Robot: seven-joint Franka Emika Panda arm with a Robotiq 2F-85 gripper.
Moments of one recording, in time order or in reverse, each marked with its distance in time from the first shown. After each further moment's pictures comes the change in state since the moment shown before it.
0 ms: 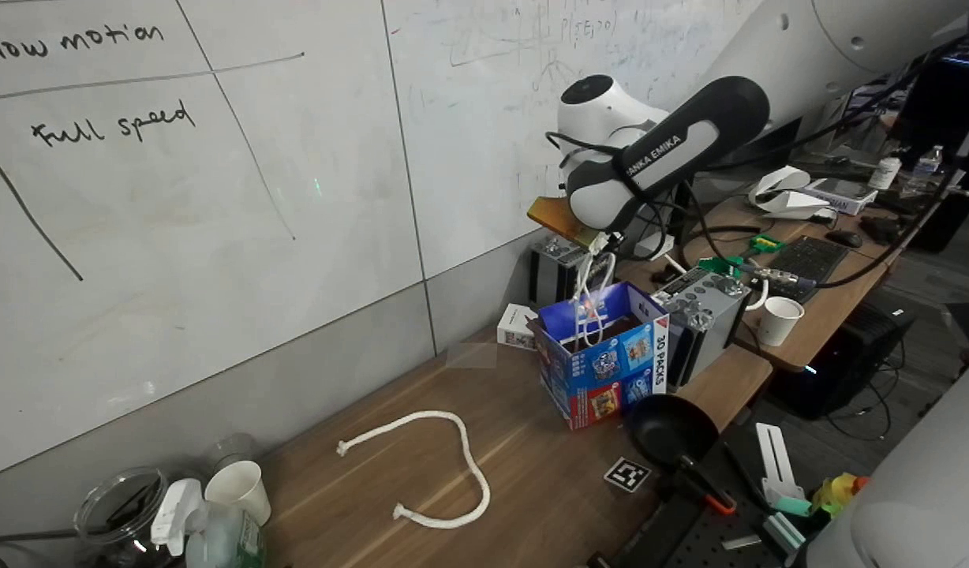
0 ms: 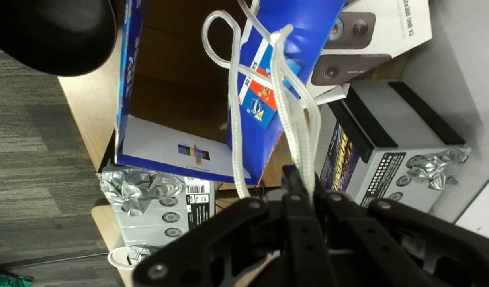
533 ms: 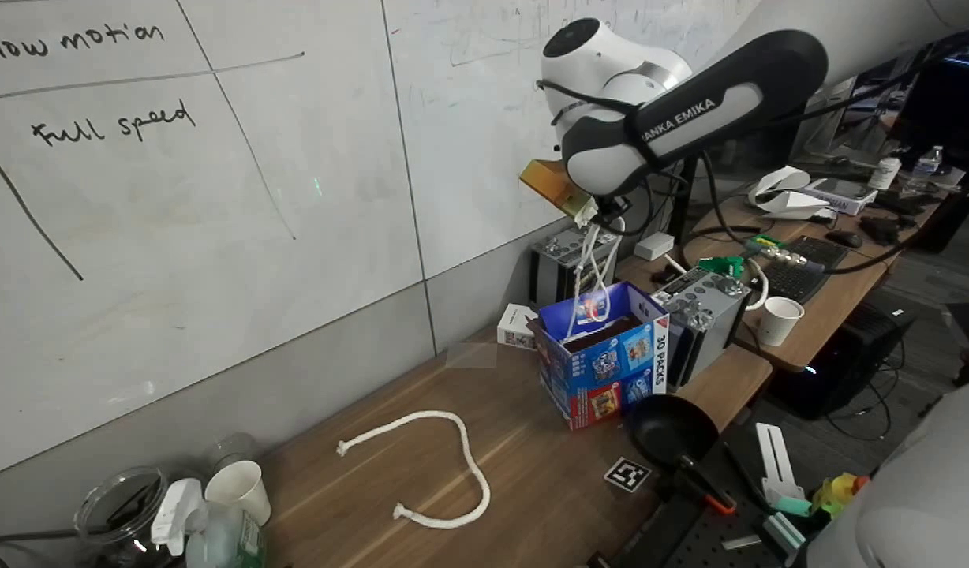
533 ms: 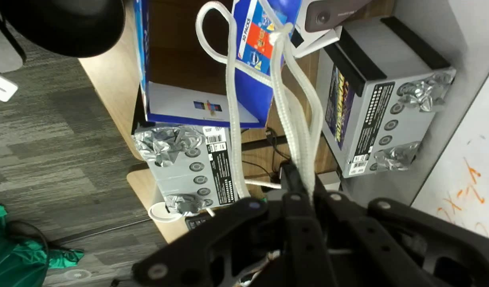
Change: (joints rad) arm 0.033 -0.130 0.045 0.035 -0.107 -0.205 0.222
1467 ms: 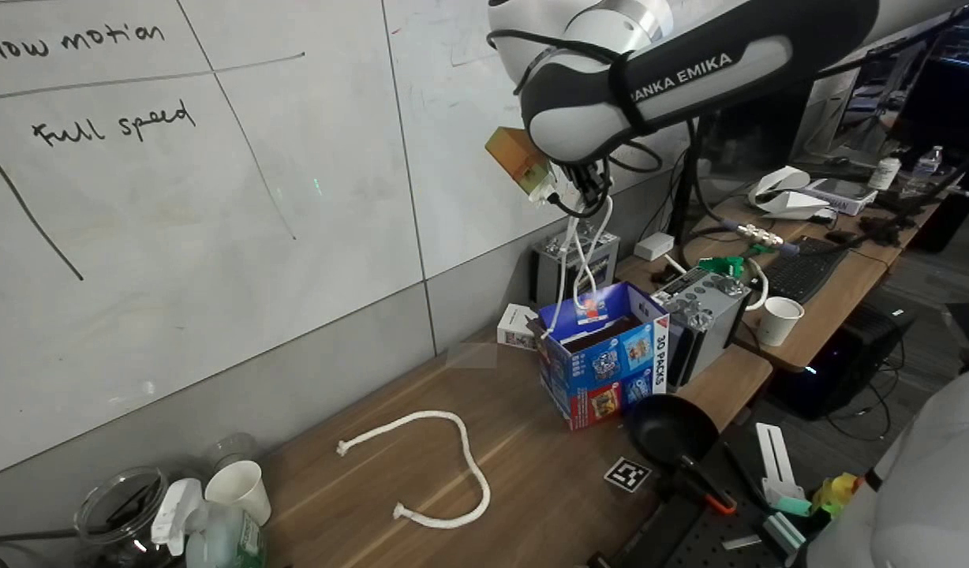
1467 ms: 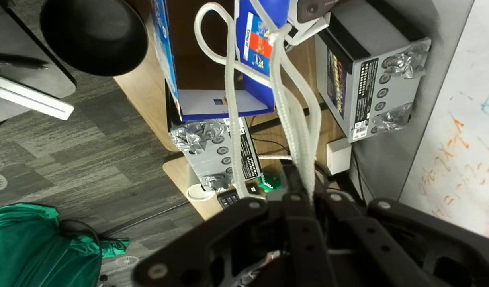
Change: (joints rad) arm 0.102 -0.093 0.089 0.081 -0.001 -0.281 0.229
